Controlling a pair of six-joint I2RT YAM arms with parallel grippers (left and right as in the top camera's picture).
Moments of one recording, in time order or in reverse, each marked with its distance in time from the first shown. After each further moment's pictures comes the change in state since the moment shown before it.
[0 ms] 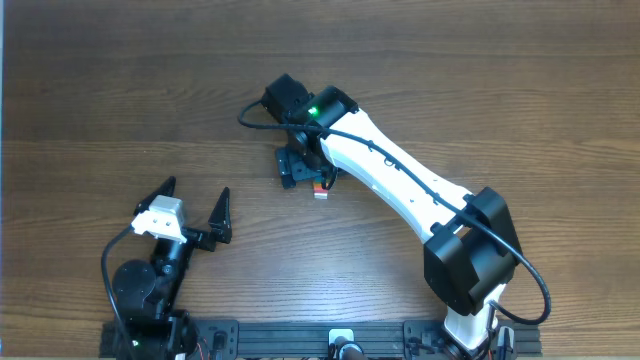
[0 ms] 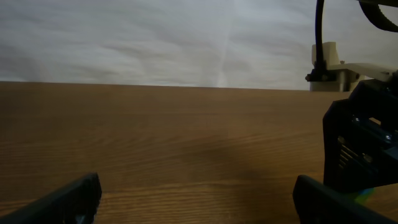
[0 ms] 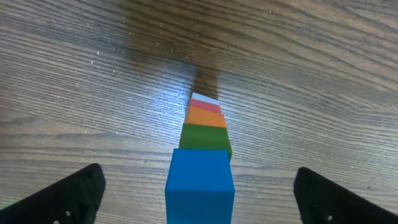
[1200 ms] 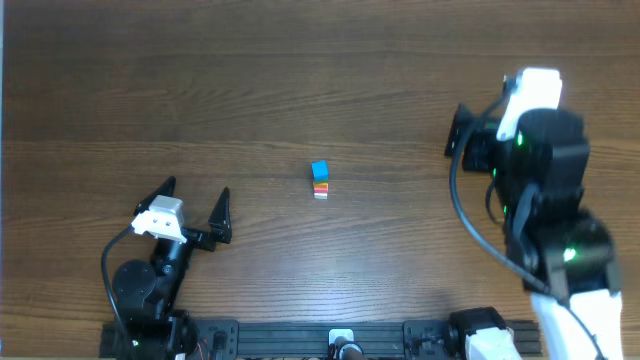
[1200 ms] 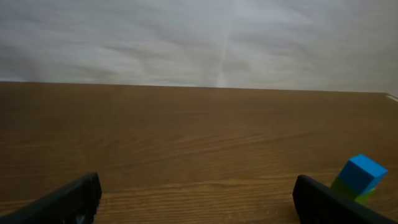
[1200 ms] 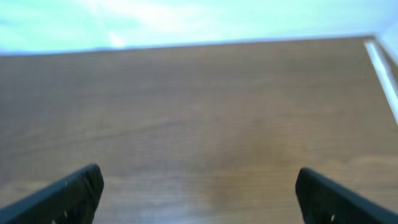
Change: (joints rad) left arm 0.000 0.000 0.000 0.000 0.000 0.000; right arm -0.587 -1.039 -0.587 0.505 0.141 -0.371
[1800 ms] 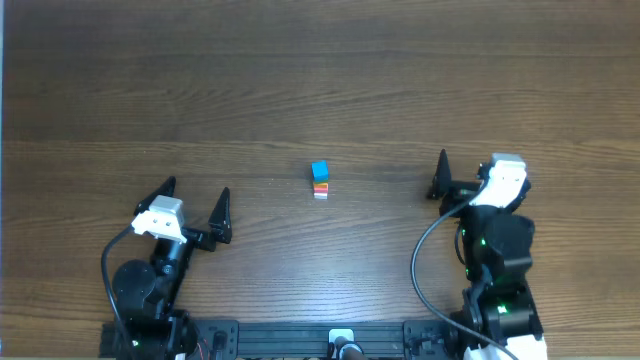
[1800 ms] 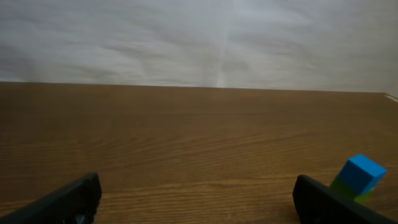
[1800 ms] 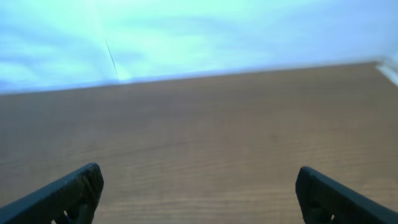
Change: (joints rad) left arm 0.001 -0.001 0.000 0.000 0.003 0.000; right arm -0.017 -0.432 -0.829 0.769 -0.002 -0.015
